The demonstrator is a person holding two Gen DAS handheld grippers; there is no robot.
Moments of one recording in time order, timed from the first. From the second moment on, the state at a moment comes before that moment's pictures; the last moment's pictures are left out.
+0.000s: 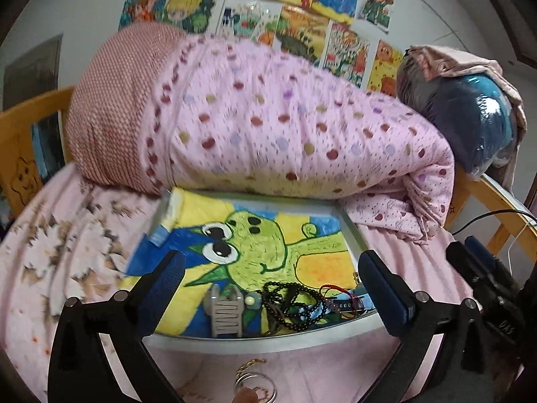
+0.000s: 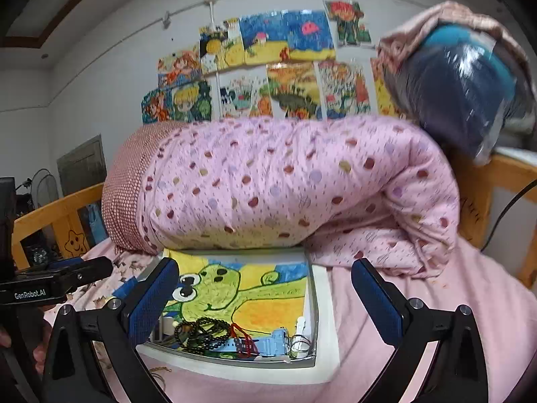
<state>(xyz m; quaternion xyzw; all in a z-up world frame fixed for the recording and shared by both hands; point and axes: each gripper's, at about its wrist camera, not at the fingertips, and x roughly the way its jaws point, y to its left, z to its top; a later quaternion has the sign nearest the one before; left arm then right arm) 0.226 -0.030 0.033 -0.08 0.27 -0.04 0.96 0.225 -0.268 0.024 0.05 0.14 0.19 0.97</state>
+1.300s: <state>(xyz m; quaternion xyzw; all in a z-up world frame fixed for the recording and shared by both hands) 0.078 0.056 -0.010 -0.06 0.32 0.02 0.95 0.106 -0.228 -0.022 -0.01 0.23 0.16 0.96</state>
